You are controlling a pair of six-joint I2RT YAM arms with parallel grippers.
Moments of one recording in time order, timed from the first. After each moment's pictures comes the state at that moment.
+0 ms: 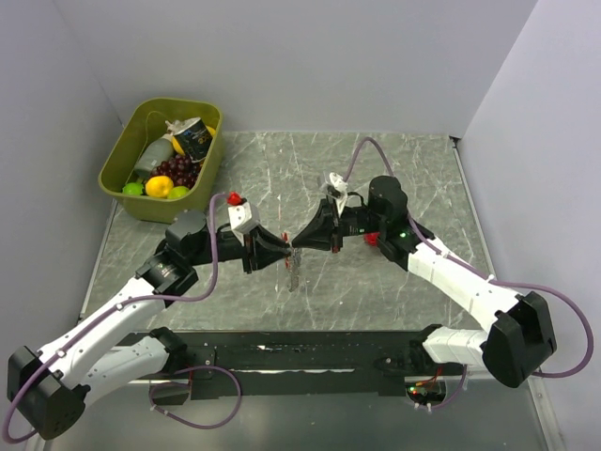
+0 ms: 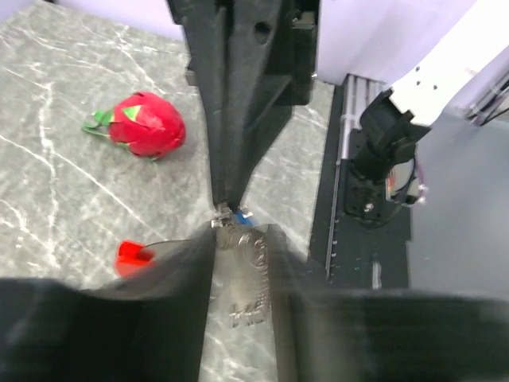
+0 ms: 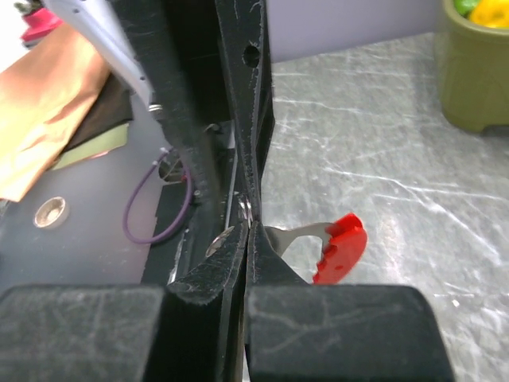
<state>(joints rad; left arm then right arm) -0.65 0.89 0.72 0.11 0.70 -0.10 0.58 1.21 0.90 0.22 -1.07 0.15</state>
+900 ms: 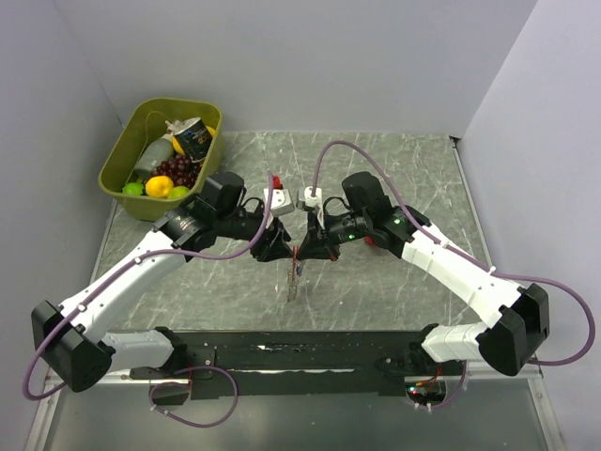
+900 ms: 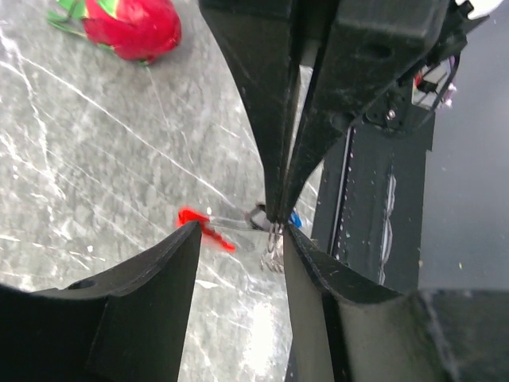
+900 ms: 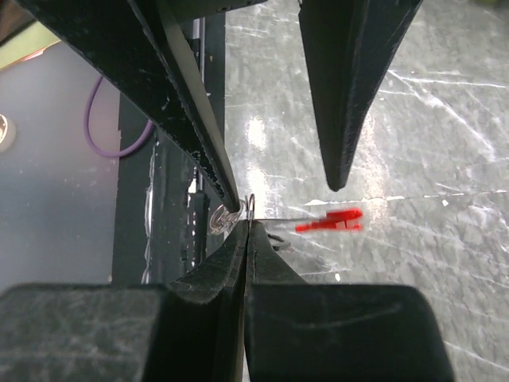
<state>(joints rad) -0.66 1.21 1.16 -0.53 0.69 0.23 0.68 1.28 1.15 -0.51 -0.84 -0.29</state>
